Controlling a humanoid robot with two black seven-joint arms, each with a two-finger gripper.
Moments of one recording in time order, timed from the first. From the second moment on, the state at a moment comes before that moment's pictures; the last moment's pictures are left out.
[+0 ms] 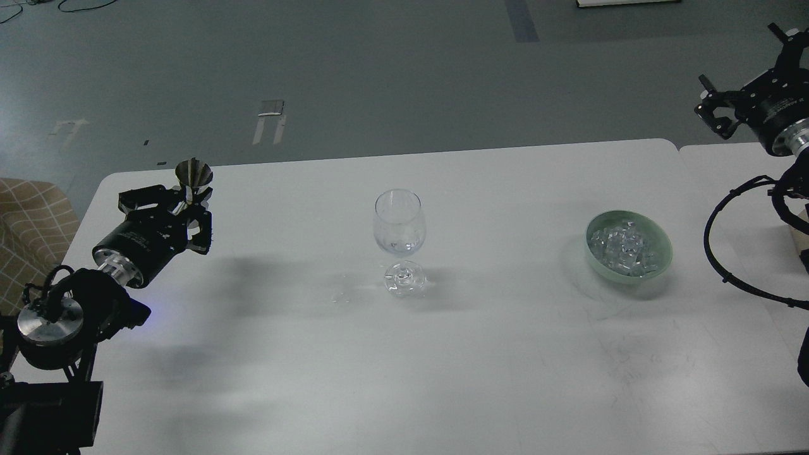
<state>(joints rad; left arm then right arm) -0.20 0.24 -1.71 -1.16 0.03 -0.09 0.49 0.73 -0.36 1.52 0.54 -0.36 0.41 -0.11</state>
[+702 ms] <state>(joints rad) -0.32 0.24 -1.77 -0.77 -0.15 -0.16 0.49 0.72 -0.38 1.46 0.64 -0.36 0.33 -0.11</state>
